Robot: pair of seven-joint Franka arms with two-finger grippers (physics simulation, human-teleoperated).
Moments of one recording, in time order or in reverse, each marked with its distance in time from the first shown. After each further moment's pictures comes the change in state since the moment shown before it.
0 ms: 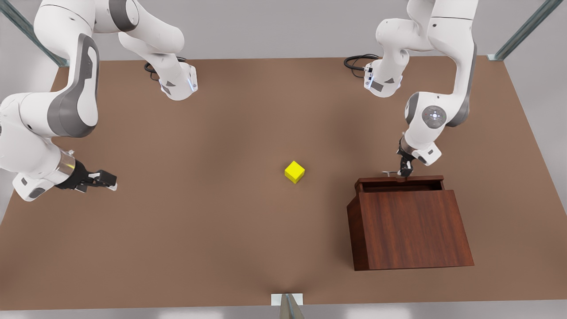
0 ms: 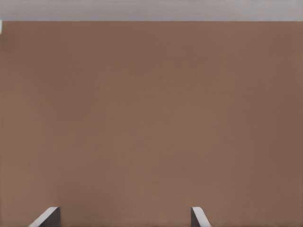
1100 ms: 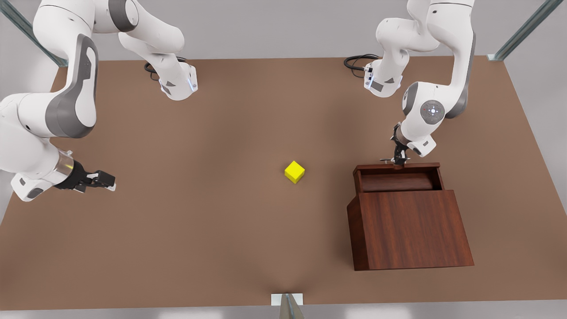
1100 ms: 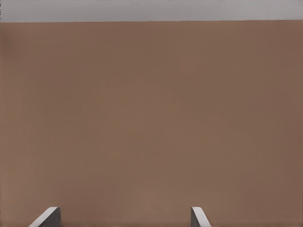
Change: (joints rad) left arm -0.044 -0.092 -0.011 -0.013 -0.086 -0.211 -0.024; right arm -0.004 0.002 -0.003 0.000 0.005 0.006 0.002
